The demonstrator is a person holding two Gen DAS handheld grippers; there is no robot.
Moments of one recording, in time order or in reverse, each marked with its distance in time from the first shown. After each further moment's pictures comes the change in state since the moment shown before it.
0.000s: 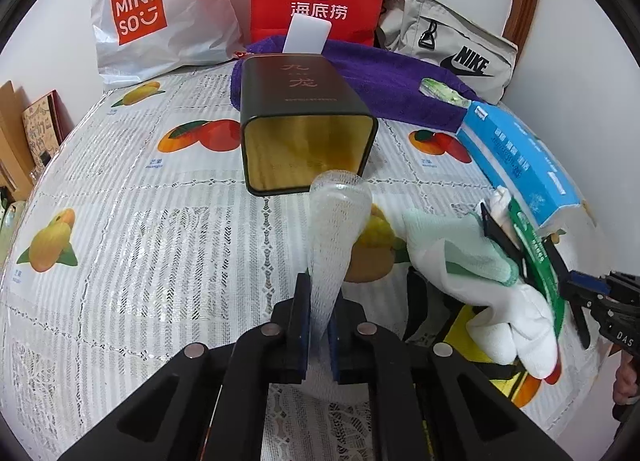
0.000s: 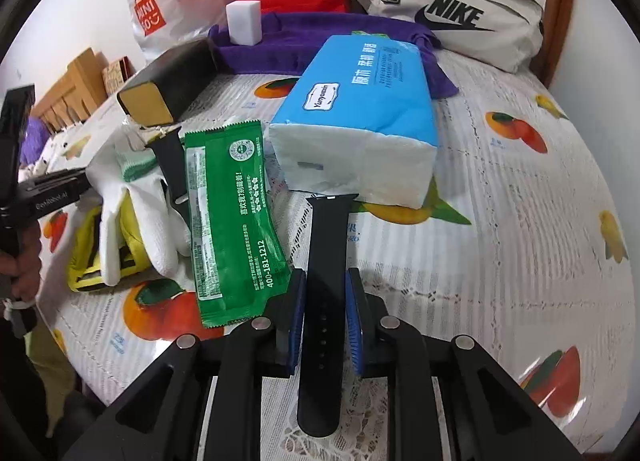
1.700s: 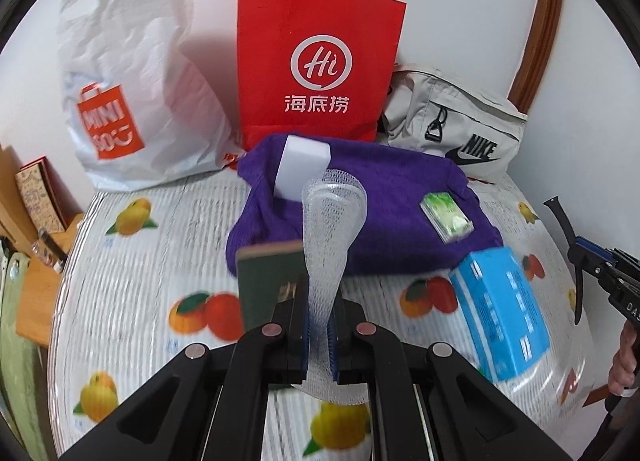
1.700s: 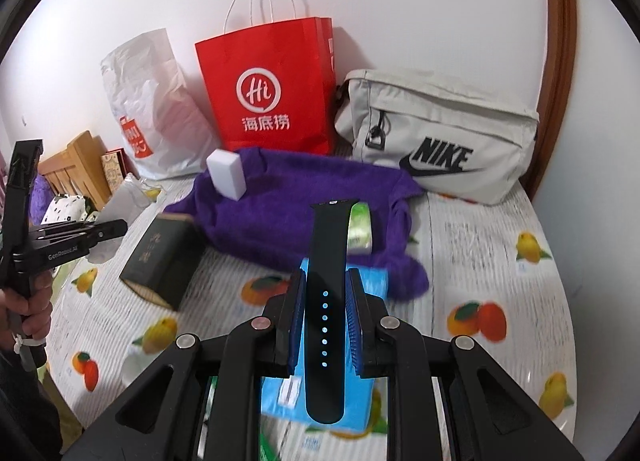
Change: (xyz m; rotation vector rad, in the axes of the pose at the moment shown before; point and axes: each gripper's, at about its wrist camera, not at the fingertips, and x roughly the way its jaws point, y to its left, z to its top) left arm -0.016 -0.006 0.162 0.012 -0.063 0.000; right arm -0.056 -0.025 0.165 0.012 -0.245 -0.003
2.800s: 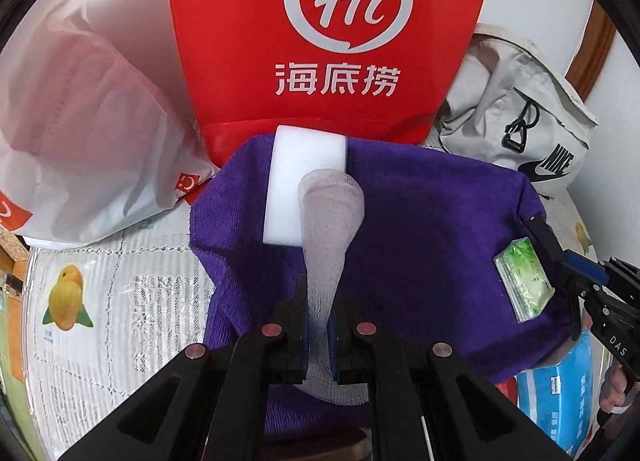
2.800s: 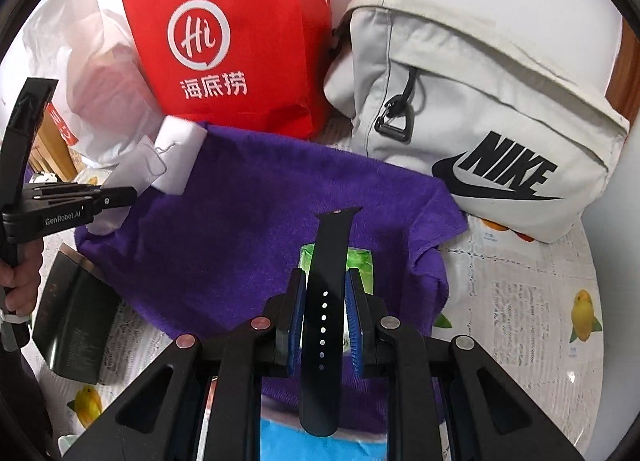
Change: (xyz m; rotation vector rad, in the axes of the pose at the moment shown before) left arm 0.157 0.007 0.086 0.011 0.161 0.019; right arm 0.172 -0.019 0.065 -0.047 0.171 -0.012
